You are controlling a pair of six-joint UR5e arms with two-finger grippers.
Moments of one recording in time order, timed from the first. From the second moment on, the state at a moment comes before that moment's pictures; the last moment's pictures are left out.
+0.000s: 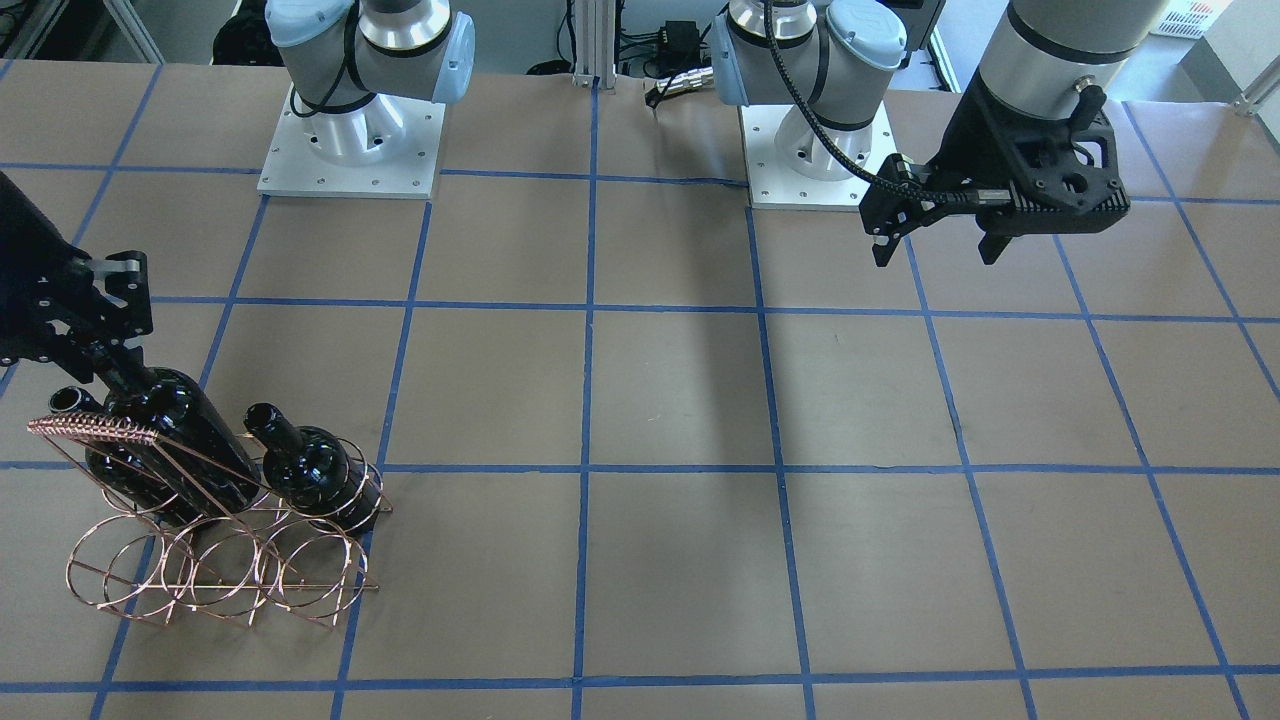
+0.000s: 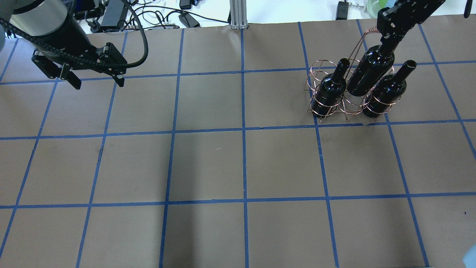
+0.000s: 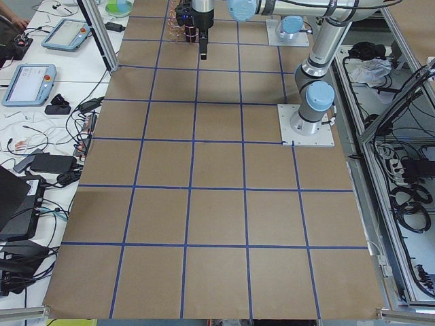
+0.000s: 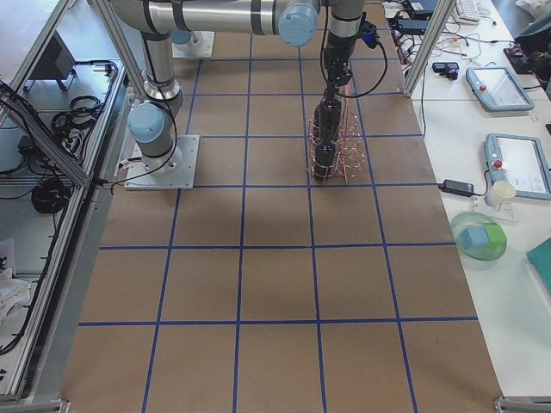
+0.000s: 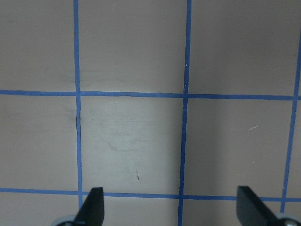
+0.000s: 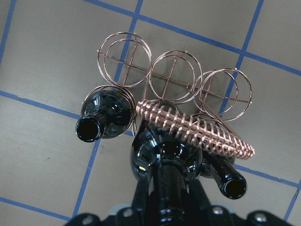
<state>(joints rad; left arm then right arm) -1.49 -1.56 -1.53 -1.61 1.61 0.04 1.39 -1.36 1.30 -1.53 -1.58 -0.50</state>
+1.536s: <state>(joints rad) -1.49 -1.53 -1.53 -1.60 1.57 0.04 1.39 -1.32 1.42 -1.68 -1.58 -0.51</state>
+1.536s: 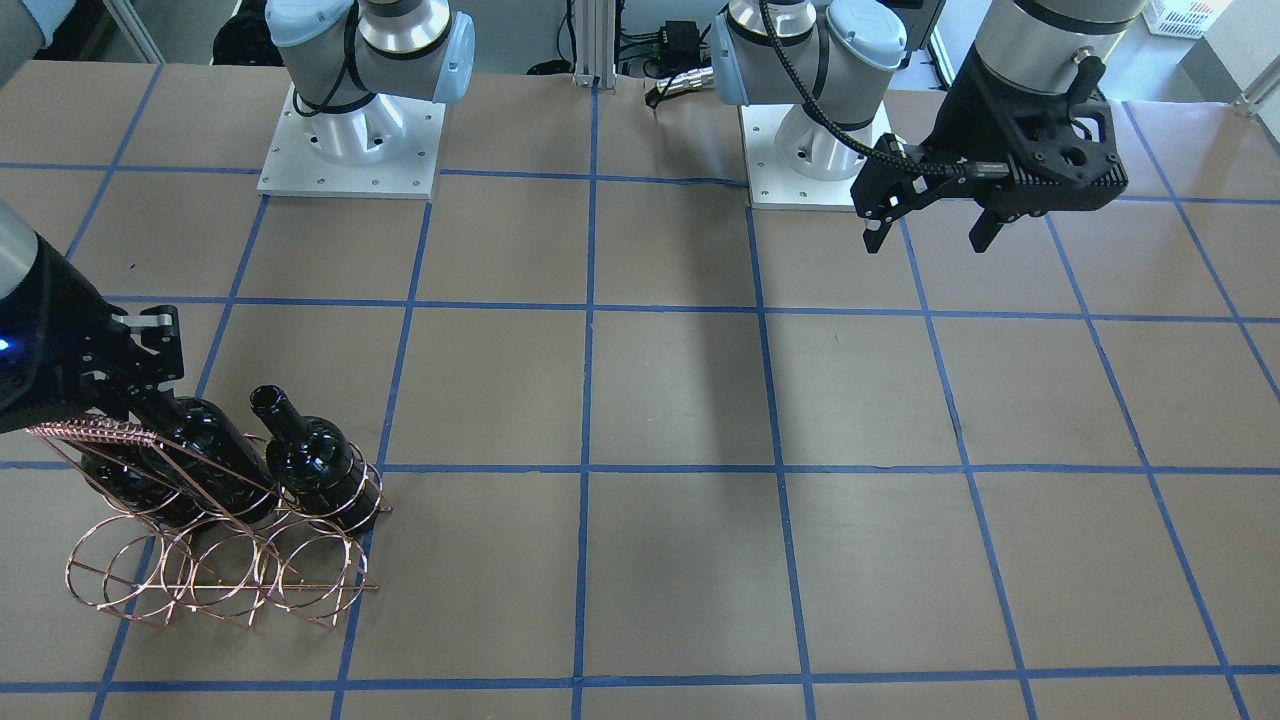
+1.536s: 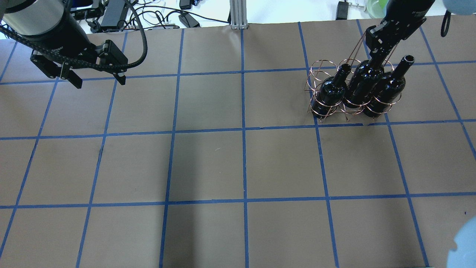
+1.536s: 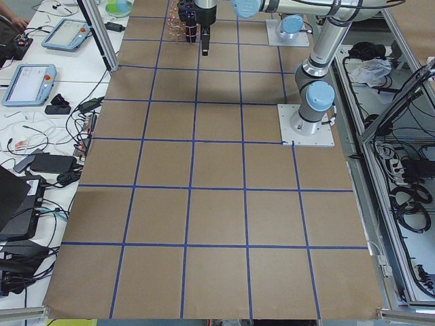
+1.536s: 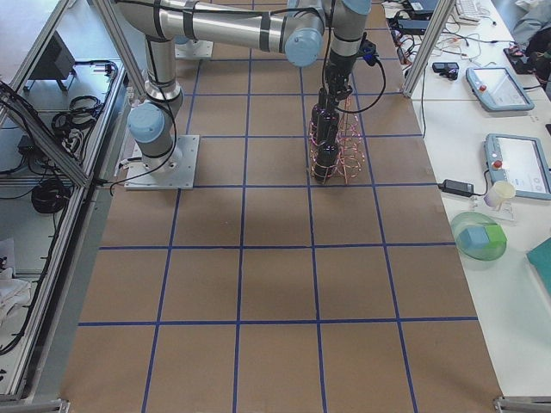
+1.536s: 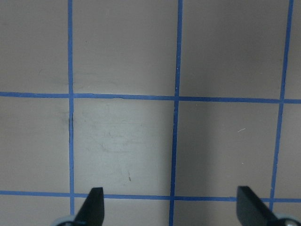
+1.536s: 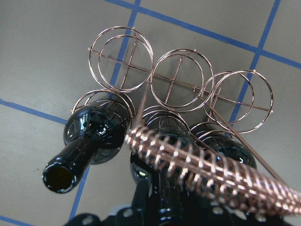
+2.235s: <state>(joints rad) -1.50 -1.51 -1.53 -1.60 1.57 0.04 1.39 -1.32 1.51 -1.81 -1.58 -0.51</state>
